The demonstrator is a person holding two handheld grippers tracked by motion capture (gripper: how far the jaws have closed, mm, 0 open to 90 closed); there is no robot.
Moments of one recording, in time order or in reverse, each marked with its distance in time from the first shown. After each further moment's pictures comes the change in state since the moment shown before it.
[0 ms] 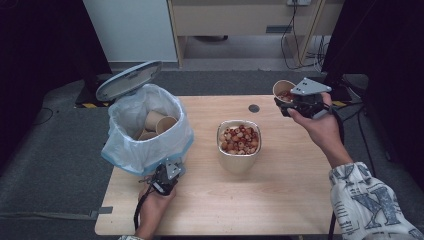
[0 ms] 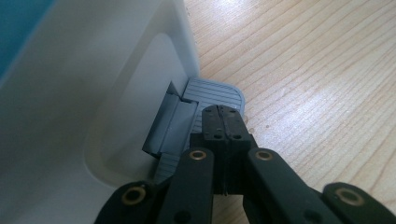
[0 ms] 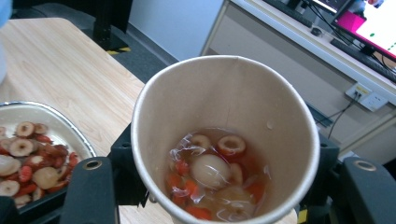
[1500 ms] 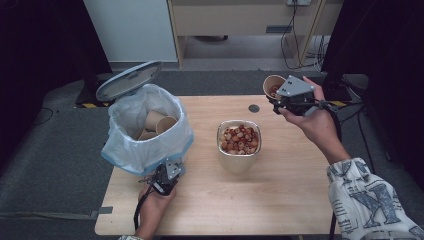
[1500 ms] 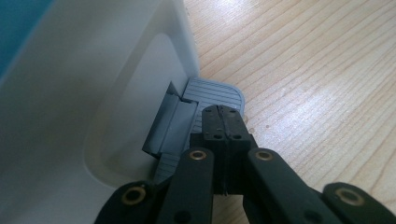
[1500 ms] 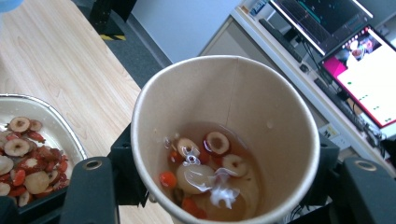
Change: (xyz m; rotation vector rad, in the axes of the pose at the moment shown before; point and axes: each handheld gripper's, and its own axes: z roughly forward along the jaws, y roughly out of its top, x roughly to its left) left arm 0.000 0.000 0.000 0.000 0.000 0.002; right arm 0.020 0.035 -0.003 -0.012 -0.034 -0.250
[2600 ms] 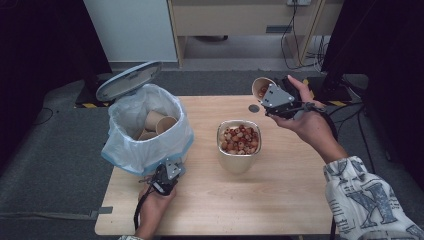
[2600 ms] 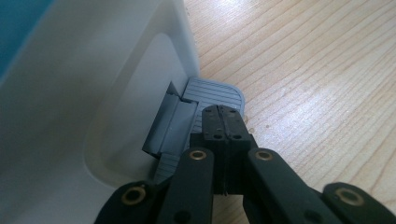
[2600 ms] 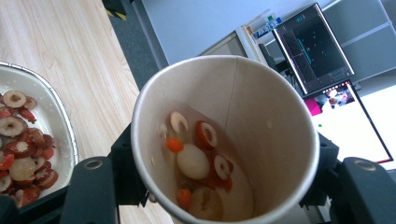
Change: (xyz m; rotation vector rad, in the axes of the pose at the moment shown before) left arm 0.000 0.000 0.000 -0.003 0.001 -0.004; right arm 0.025 0.023 0.002 0.004 -0.028 -0.301
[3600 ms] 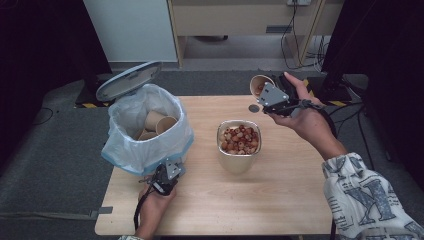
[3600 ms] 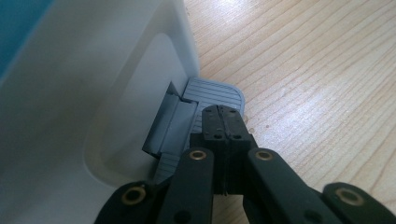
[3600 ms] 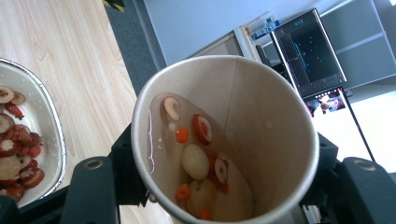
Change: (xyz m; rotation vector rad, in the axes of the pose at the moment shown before) left arm 0.000 0.000 0.000 0.000 0.000 0.003; right arm -0.004 0.010 0.002 0.012 -0.010 -0.059
